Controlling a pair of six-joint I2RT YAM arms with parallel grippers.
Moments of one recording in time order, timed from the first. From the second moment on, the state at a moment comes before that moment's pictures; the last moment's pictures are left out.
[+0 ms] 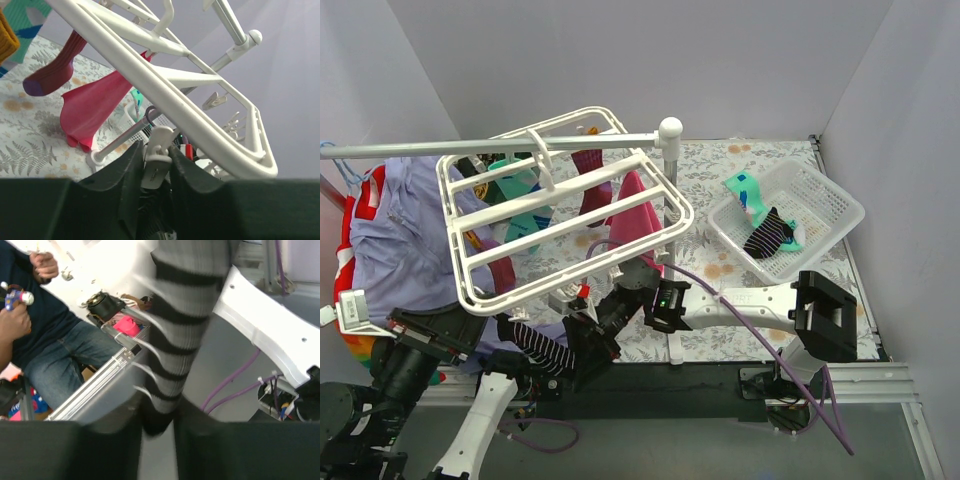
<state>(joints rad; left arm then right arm) -0.18 0.37 1.57 -1.10 0.20 -0.84 1.36 1.63 1.13 0.61 -1.15 0.51</state>
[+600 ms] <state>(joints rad) -0.18 0.41 1.62 -1.13 0.18 -0.84 1.38 1.27 0.74 0.31 -0.38 0.29</state>
